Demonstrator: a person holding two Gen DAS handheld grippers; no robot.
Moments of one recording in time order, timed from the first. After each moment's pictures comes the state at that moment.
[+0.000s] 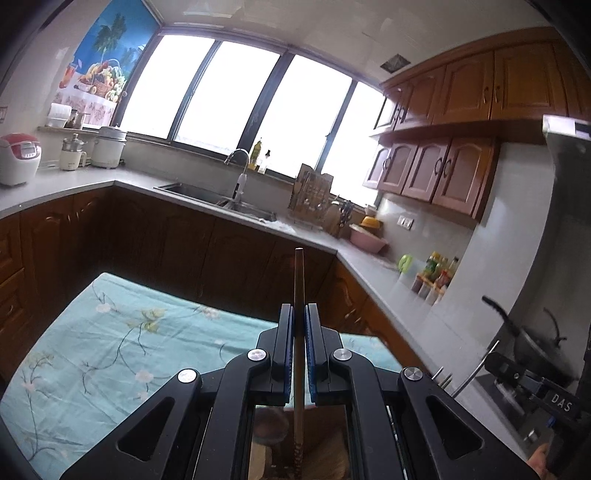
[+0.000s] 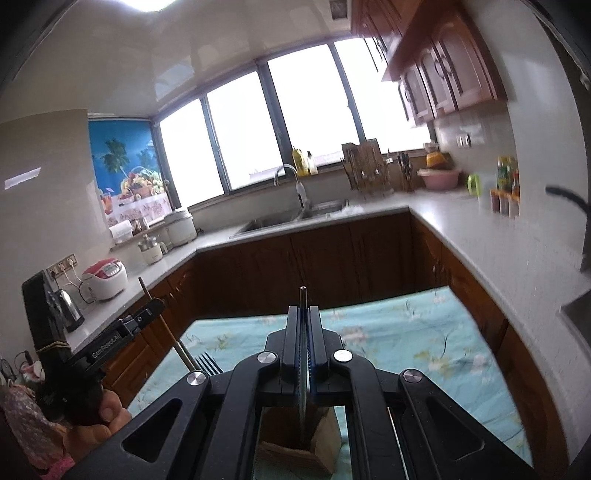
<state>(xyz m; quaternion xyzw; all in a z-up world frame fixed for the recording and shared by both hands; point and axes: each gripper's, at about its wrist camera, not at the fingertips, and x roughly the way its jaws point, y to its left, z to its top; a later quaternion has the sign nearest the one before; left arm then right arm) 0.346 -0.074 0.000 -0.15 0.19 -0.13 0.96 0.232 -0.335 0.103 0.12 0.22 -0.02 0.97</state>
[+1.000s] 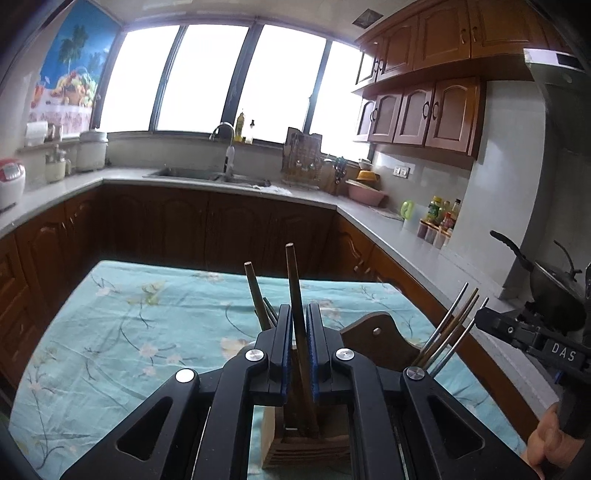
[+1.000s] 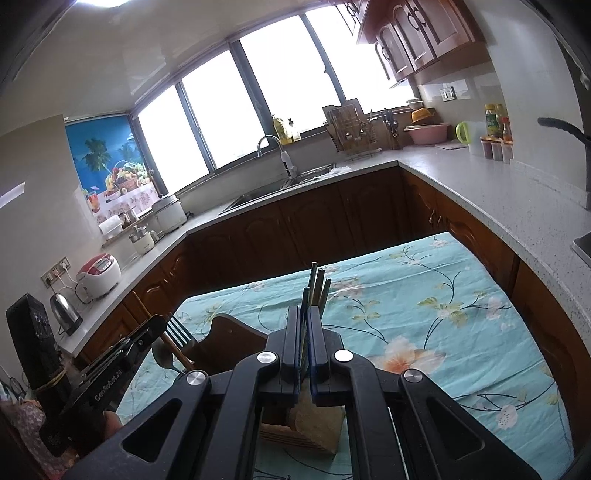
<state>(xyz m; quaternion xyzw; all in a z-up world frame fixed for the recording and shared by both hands) 0.338 -0.091 -0.004 -0.08 0.24 -0.15 0.96 0.243 -0.351 0.051 0.17 0.26 -0.03 0.95</state>
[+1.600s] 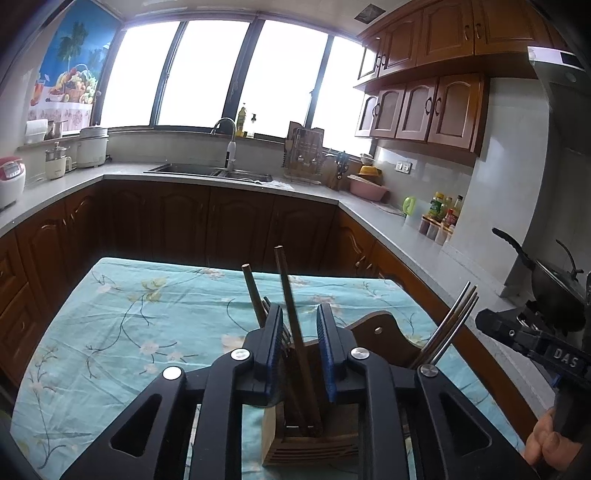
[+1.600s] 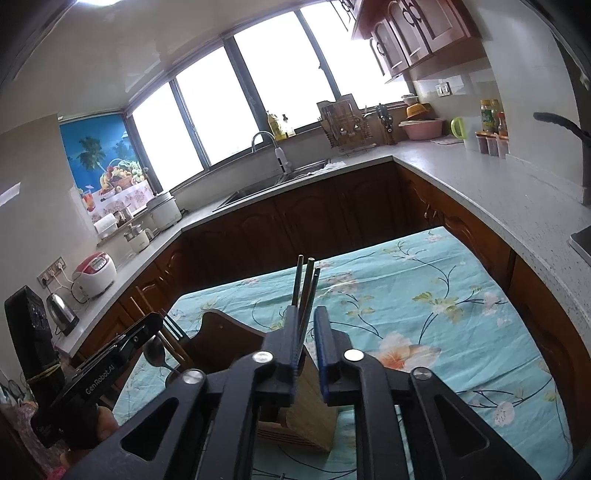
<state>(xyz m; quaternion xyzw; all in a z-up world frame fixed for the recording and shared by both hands) 0.340 -0.092 0.006 -0.07 0.25 -0.14 0.96 0.241 -0.356 0.045 0.17 0.26 -0.04 0.95</state>
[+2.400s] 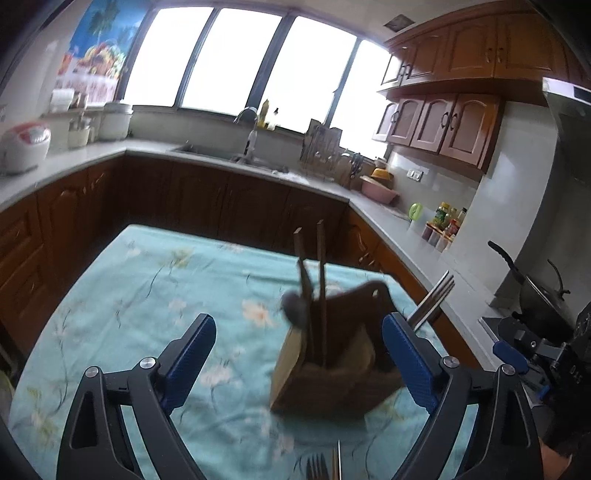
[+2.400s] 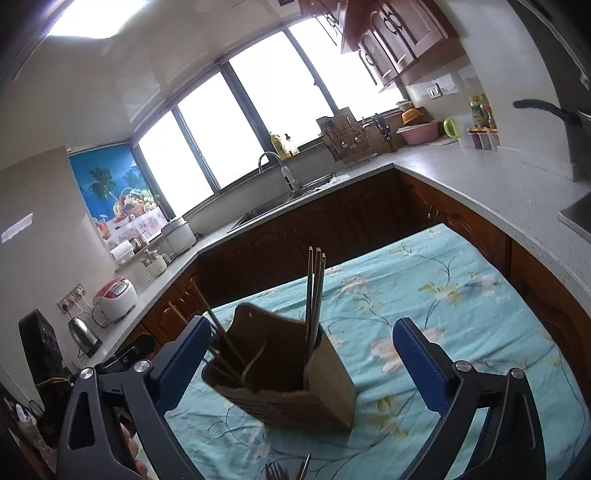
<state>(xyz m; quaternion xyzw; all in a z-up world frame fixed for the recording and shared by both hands) 0.261 -0.043 0.020 -0.13 0.28 -0.12 0.94 0.186 -0.350 0.049 0.22 0.23 -0.03 0.95</state>
